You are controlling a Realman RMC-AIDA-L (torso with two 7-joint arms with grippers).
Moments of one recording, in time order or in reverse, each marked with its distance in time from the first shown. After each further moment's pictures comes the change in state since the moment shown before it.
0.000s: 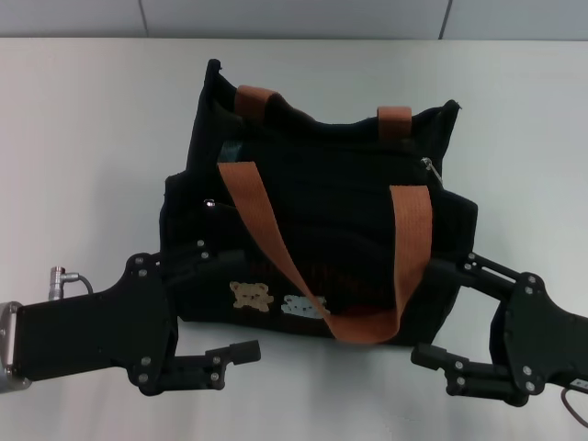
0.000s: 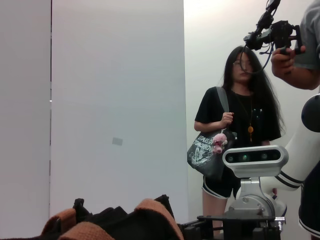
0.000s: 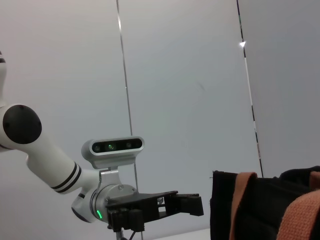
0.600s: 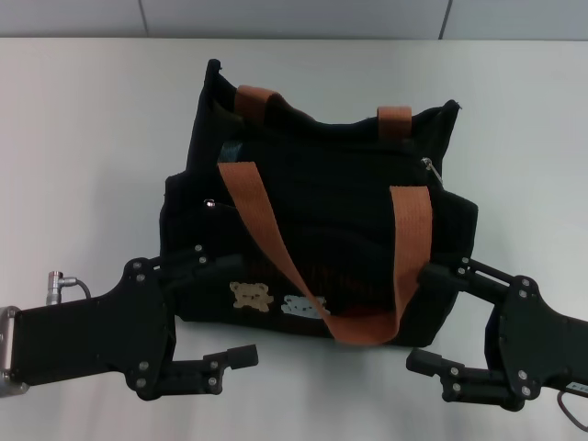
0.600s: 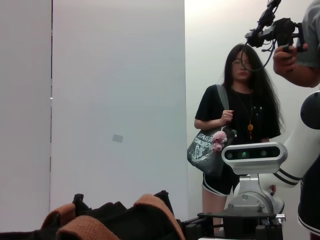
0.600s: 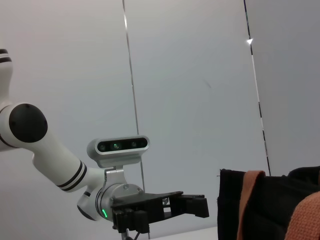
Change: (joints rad) left arm 0.009 0.000 0.000 0.005 0.007 0.000 0.000; right arm 0.006 0.001 -0.020 0.000 0.000 0.000 0.001
